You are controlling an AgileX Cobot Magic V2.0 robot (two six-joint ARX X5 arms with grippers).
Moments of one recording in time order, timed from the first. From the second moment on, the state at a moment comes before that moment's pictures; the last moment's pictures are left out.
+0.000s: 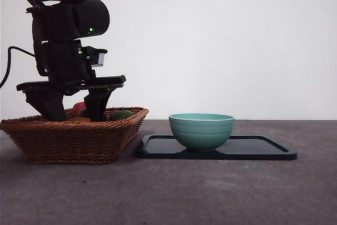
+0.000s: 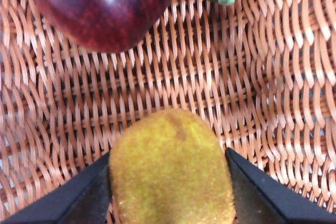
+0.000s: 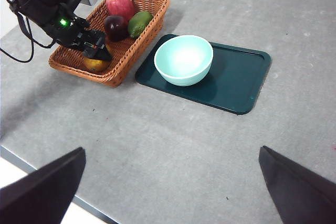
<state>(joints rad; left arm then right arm) -0.42 1.79 1.27 -0.66 -0.05 -0.24 0.39 0.45 1.08 -1.15 -0.18 0.17</state>
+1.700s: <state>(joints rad) -0.47 0.81 1.38 -1.14 0.50 0.06 0.39 0.45 1.08 -1.15 -0.18 0.17</state>
